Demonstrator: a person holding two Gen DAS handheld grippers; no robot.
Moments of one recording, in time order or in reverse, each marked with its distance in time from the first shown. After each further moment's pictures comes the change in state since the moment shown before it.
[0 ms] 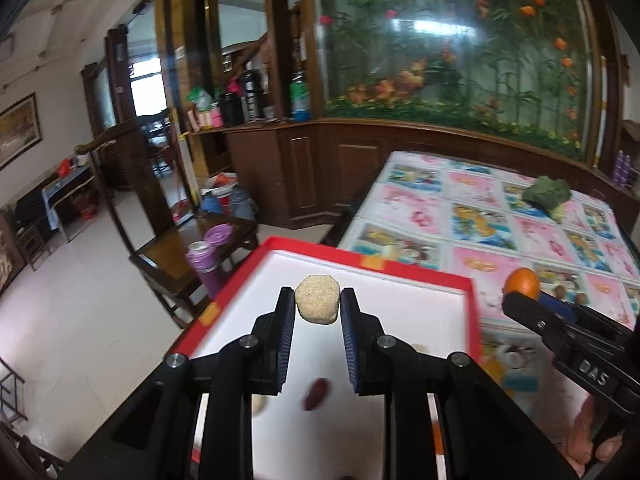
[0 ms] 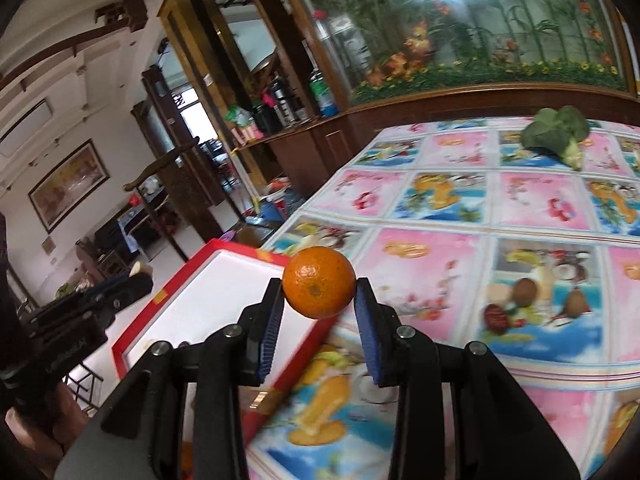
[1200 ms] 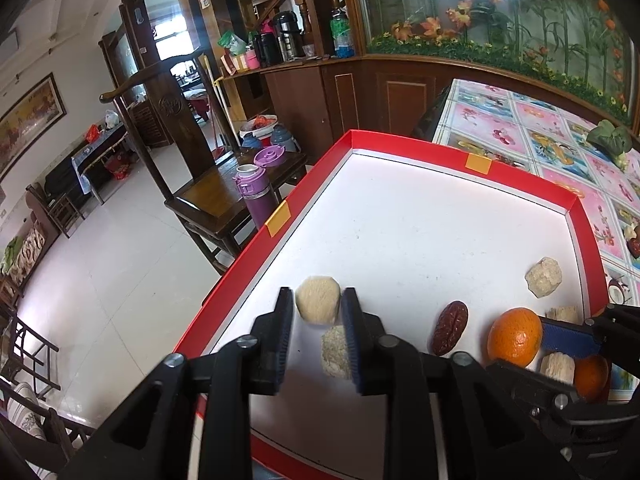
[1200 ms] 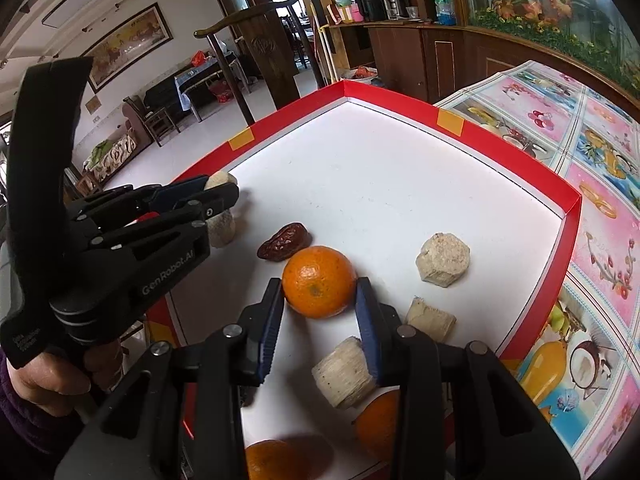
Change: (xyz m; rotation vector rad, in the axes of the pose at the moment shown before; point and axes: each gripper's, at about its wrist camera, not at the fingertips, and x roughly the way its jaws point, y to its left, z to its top) left arm 0.050 0.042 -0.052 0.002 0.202 0.143; right arm 0.091 0.104 -0.060 -0.295 0.403 0.144
